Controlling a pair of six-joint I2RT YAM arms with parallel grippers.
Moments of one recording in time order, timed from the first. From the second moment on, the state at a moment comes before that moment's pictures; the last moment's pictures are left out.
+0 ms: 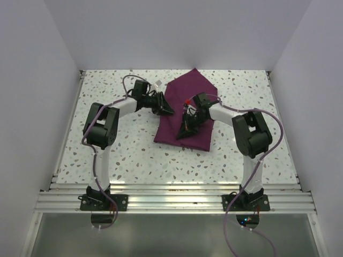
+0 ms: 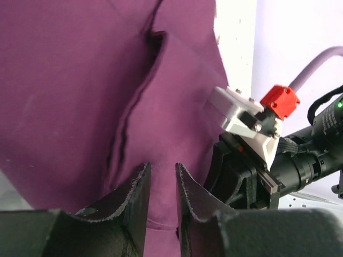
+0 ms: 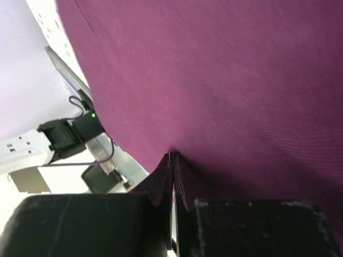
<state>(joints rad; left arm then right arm) -0.30 2.16 1.49 -0.07 0.84 -0.67 0.43 2.02 1.37 -0.55 -0.76 0.52</state>
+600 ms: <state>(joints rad) -0.30 2.18 1.50 -0.12 0.84 -0.63 0.31 1.74 1.09 -0.55 -0.78 0.47</state>
